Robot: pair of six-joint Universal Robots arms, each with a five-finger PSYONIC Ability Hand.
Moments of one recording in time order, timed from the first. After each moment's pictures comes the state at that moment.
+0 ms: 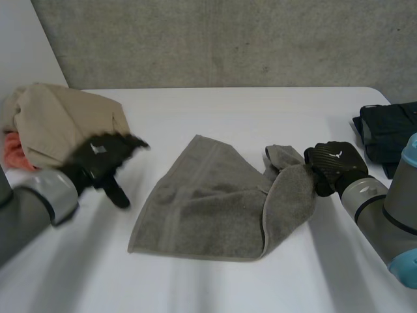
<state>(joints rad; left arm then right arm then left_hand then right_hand) 4.47 -1.72 -1.77 3.10 -1.23 3.45 1.85 -1.24 1.74 -0.22 1.46 2.82 0.21 0.21 0.21 0.20 0.06 1.07 1.17 1.18 1.20 0.96</state>
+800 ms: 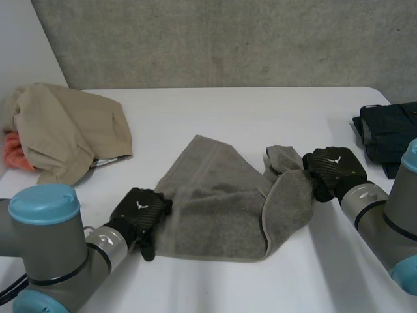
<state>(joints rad) 4.29 -2.01 -1.90 3.46 -1.39 3.58 1.85 -1.24 1.77 -0.22 1.45 2.82 0.51 0.51 0.51 0.51 0.27 1.07 1.17 1.18 1.20 0.96</state>
